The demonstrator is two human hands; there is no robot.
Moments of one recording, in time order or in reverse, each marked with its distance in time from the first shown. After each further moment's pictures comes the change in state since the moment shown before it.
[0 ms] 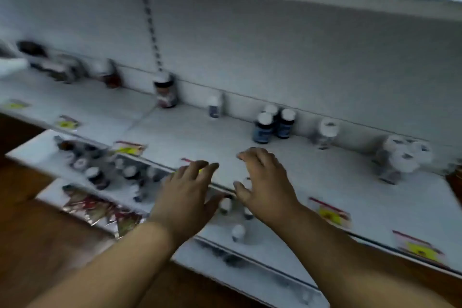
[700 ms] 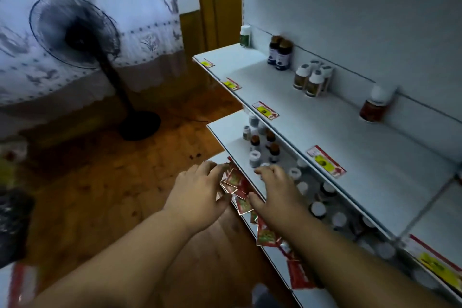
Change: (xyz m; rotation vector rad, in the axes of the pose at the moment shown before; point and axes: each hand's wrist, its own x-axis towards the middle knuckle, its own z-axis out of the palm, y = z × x) left_hand -0.139 -0.505 -0.136 0.171 -0.002 -0.656; right_hand 0.215 -0.436 0.342 0.198 -0.507 -0.320
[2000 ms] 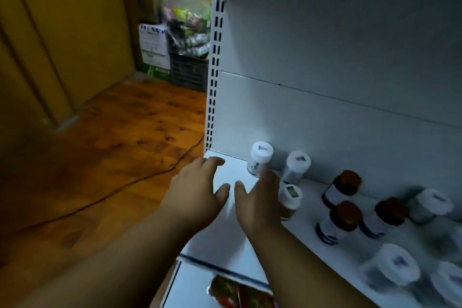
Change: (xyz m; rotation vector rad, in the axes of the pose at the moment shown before) left_hand 0.650 -0.331 0.396 -0.433 -0.067 0.576; right_hand 0.638 0.127 0.421 0.222 0.747 0.953
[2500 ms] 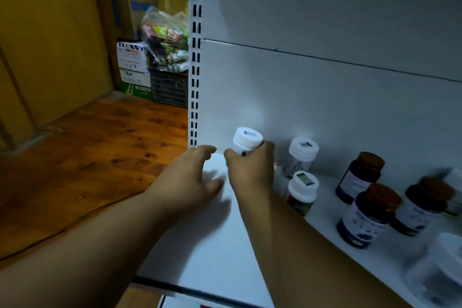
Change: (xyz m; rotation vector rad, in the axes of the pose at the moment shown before) left_hand 0.058 -0.057 0.073 -0.152 -0.020 0.171; right_hand 0.083 0.018 0.063 0.397 0.260 -0.002
